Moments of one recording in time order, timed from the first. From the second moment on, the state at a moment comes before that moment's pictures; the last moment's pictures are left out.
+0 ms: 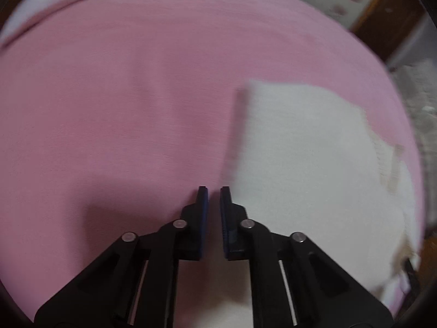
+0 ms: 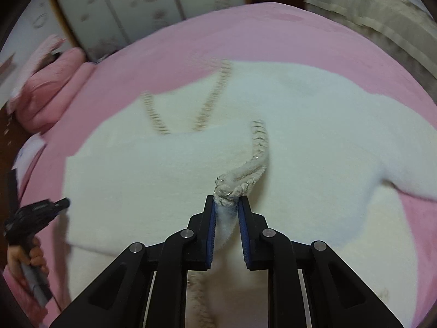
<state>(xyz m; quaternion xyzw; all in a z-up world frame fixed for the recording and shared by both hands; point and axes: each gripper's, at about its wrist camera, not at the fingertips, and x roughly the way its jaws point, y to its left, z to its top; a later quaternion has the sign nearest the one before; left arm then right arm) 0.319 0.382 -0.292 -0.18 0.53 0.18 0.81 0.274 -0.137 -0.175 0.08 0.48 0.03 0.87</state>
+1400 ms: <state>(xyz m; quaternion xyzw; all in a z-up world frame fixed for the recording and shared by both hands) 0.312 0.341 -0.247 -0.20 0.62 0.02 0.76 0.345 -0.158 -0.184 0.19 0.55 0.15 0.80</state>
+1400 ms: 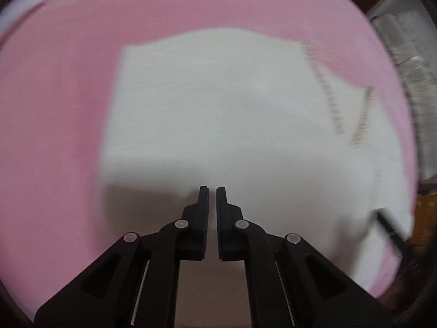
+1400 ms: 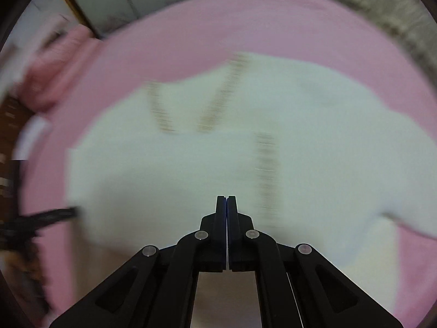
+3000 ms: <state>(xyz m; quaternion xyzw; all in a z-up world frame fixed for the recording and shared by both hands) 0.427 0.353 -0.280 -0.18 0.58 -0.01 0.79 0.428 -0.217 -0.215 0.23 0.53 0.13 0.81</state>
